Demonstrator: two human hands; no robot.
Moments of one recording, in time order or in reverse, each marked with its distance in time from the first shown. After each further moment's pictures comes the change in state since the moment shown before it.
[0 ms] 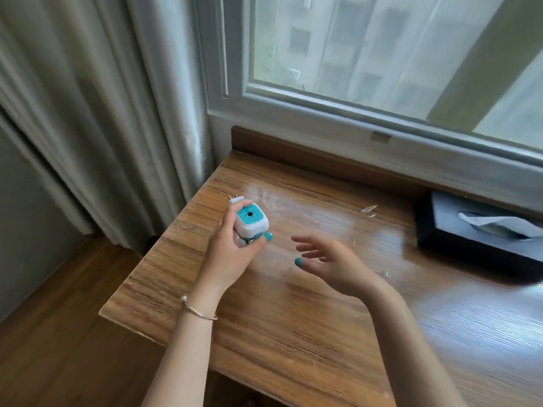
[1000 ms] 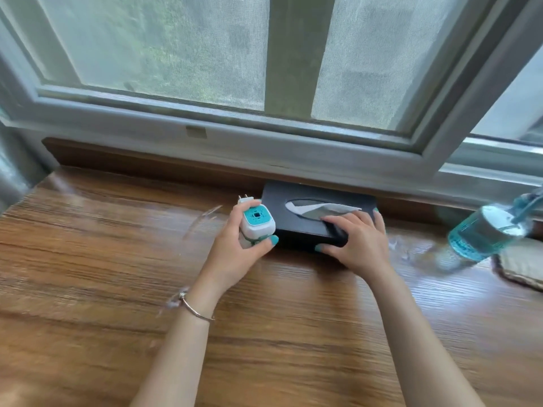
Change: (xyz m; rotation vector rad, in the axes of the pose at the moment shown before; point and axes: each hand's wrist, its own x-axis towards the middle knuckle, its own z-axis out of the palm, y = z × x) left_hand 0.009 0.103 0.334 -0.081 -0.312 0.020; right_hand -0.099 0.298 -0.233 -0.544 0.620 0.149
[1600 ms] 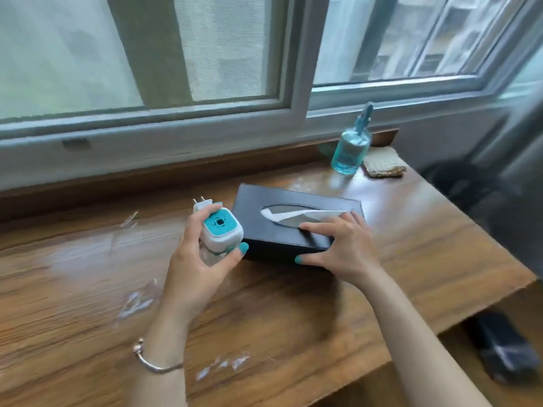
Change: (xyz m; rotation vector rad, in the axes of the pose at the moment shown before) left_hand -0.085 0.034 0.002 0.010 -0.268 0.235; right_hand -0.176 -0.032 -0.066 0.069 0.159 0.365
